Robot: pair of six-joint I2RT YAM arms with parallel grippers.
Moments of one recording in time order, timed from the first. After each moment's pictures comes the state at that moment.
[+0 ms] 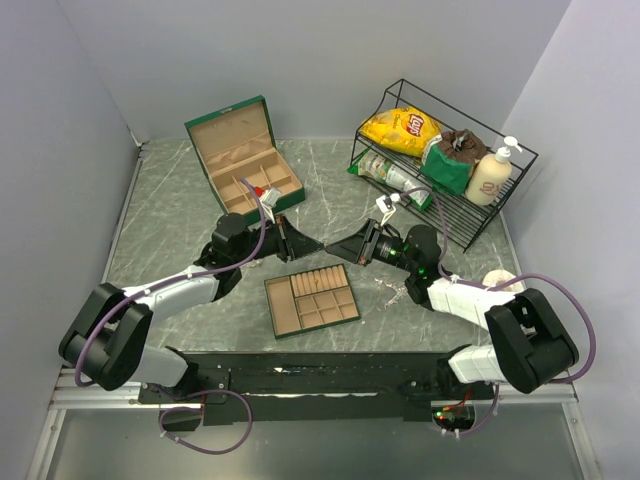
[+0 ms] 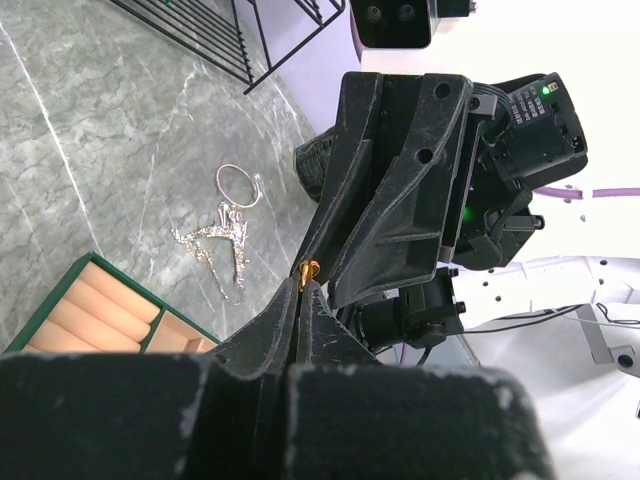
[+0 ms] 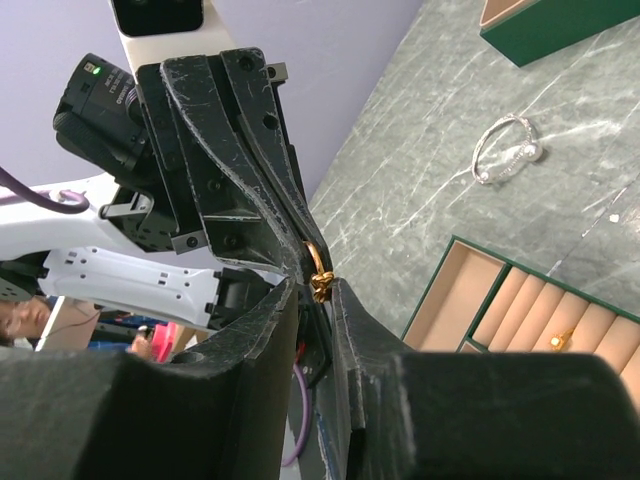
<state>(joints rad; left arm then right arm) -0.55 1.37 0.63 0.69 0.64 -0.87 0.45 1.33 0.48 0.88 -0.69 1.02</state>
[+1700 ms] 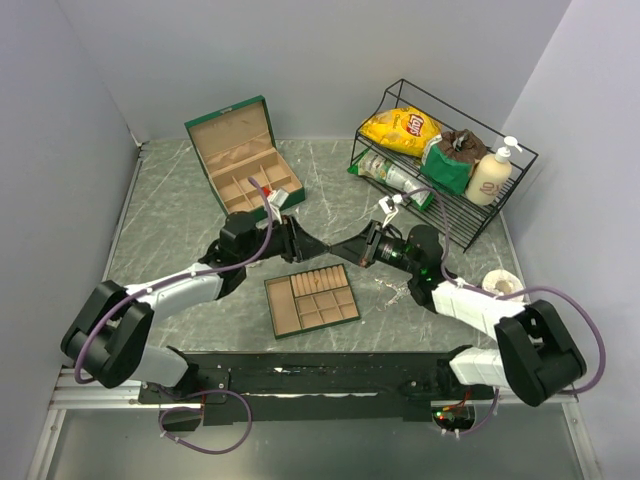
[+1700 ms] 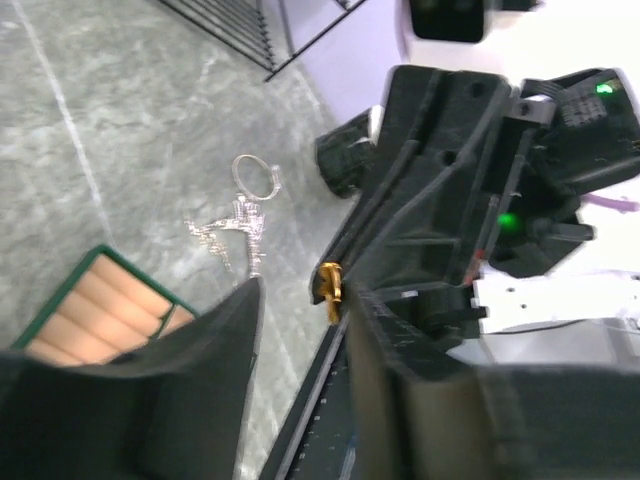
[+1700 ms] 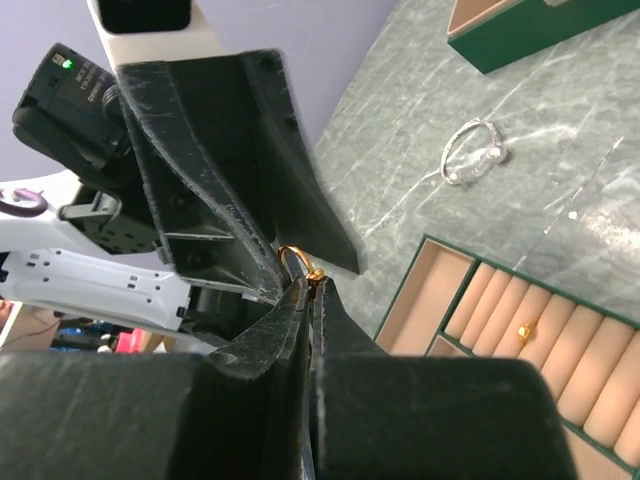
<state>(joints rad) -0.59 1.39 0.67 0.61 0.59 -0.83 0.46 1.26 0.48 0.77 -0.64 0.93</state>
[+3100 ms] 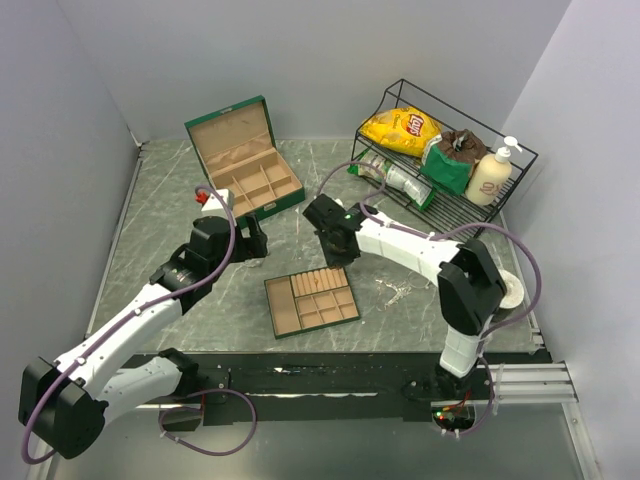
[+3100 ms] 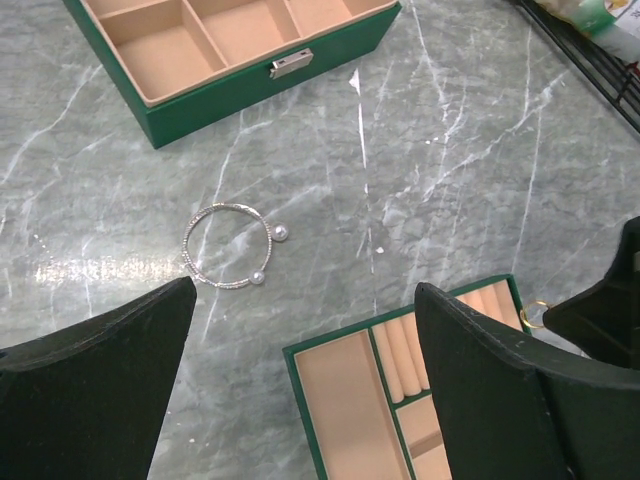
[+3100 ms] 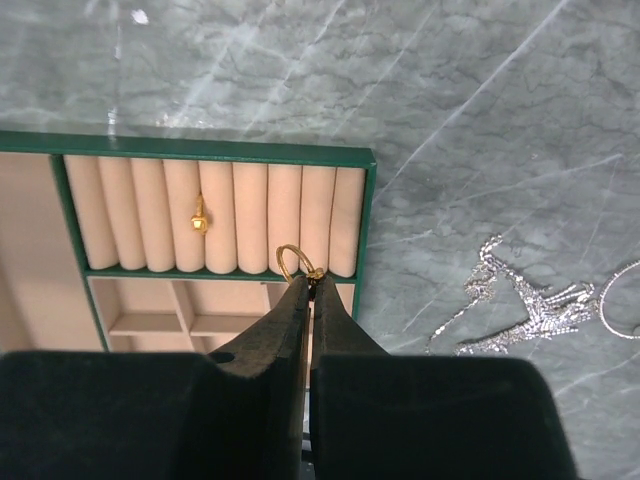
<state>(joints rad) -0.54 0.99 0.74 -0.23 -0.28 -0.49 0.79 1.76 1.40 -0.84 0.22 0.46</state>
